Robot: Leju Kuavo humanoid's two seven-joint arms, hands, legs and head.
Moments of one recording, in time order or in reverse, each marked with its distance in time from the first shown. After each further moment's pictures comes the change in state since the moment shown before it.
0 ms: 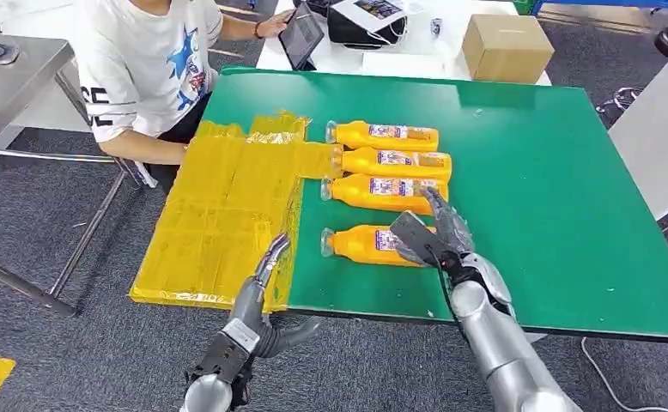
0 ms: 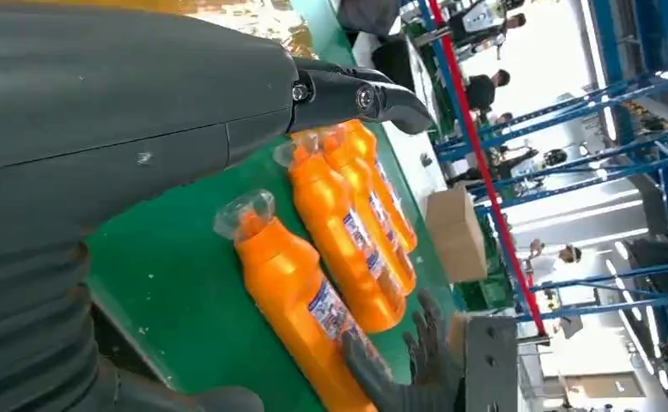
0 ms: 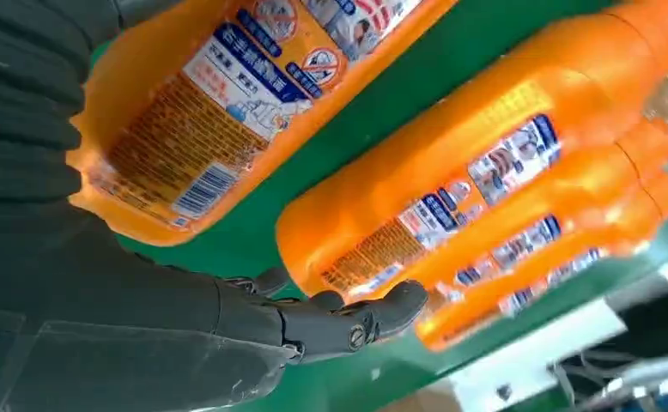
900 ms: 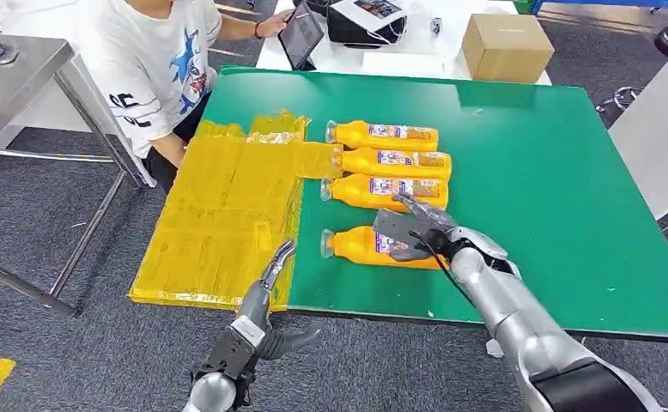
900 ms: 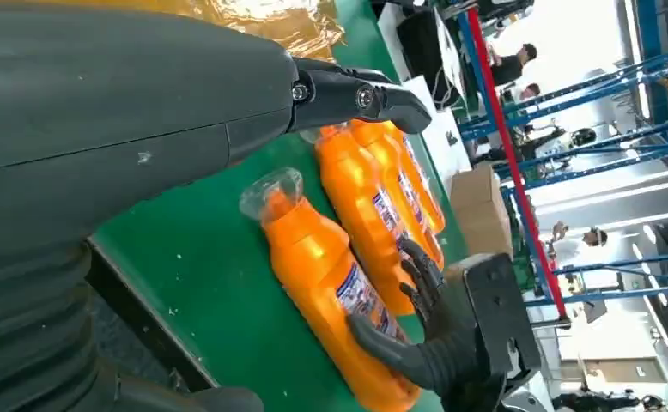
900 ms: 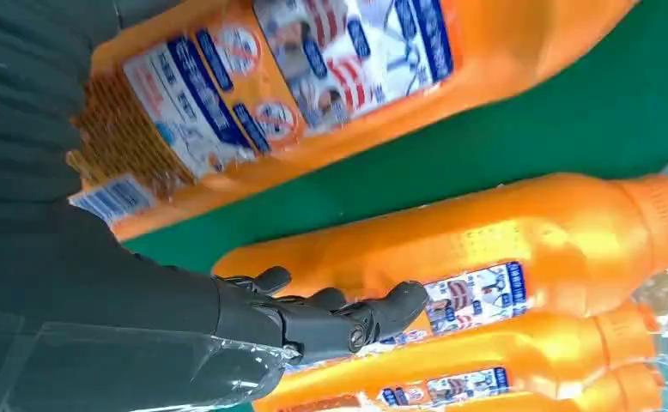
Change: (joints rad) left arm -0.032 -0.009 0.029 0.098 -0.001 -0.026 -0.017; right arm -0.222 -0.069 0.241 0.260 -0.053 0.233 -0.045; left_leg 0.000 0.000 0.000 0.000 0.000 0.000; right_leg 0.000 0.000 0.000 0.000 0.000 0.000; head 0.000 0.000
